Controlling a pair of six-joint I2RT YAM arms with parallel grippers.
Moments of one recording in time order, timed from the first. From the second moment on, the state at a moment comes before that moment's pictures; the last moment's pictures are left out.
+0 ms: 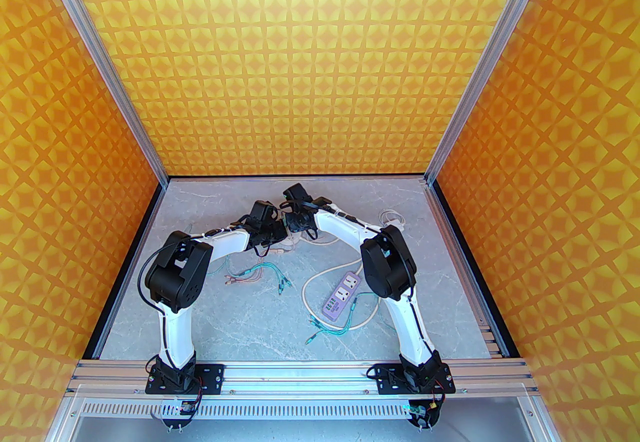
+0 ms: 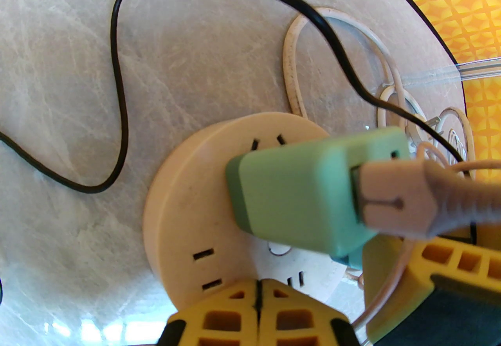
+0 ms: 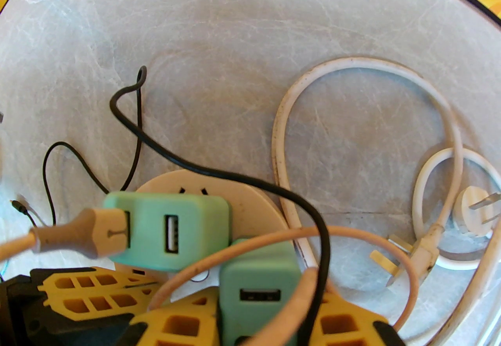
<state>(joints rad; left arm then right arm) -0.46 2.01 1.26 -0.10 0.19 -0.75 0.63 2.24 1.88 -0.65 0.15 0.28</state>
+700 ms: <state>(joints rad) -0.47 2.03 1.29 -0.13 0.19 -0.75 0.63 2.26 1.91 -0.68 0.15 0.27</state>
